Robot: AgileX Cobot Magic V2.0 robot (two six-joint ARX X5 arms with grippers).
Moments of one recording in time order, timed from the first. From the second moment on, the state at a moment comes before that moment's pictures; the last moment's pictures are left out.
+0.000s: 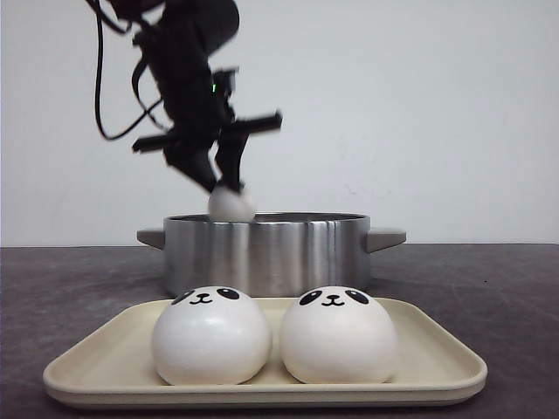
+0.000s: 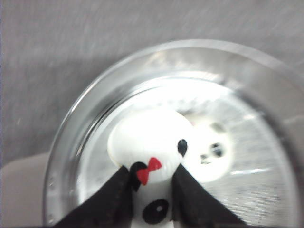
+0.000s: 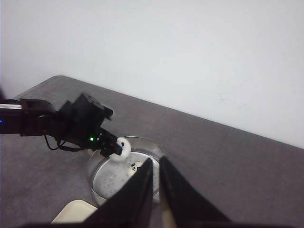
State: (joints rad) left arm -0.51 1.91 1.55 -0.48 -0.13 -0.28; right arm 0.90 1.01 2.05 -1.31 0.40 0.15
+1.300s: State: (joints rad) left arm -0.69 1.31 1.62 -0.77 -0.13 -0.31; right arm 0.89 1.05 1.27 -1.01 0.22 0.36
